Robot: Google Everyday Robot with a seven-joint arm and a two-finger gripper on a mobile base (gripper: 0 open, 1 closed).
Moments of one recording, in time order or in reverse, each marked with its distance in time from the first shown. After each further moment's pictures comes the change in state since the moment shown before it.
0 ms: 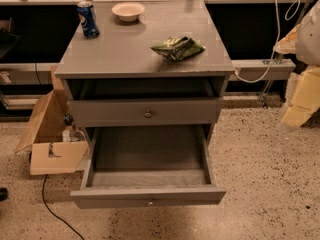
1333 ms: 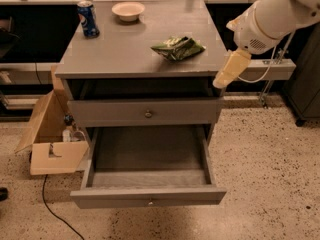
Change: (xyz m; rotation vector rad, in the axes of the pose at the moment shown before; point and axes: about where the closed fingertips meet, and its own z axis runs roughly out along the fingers) arm -0.077 -0.141 0.100 0.203 -0.261 -0.012
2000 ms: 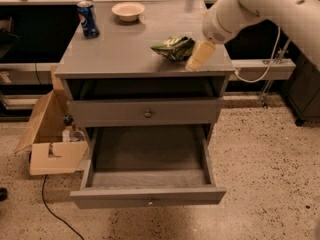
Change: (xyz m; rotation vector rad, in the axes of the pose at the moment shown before) arm -0.047 -0.065 0.088 0.078 -0.078 -0.040
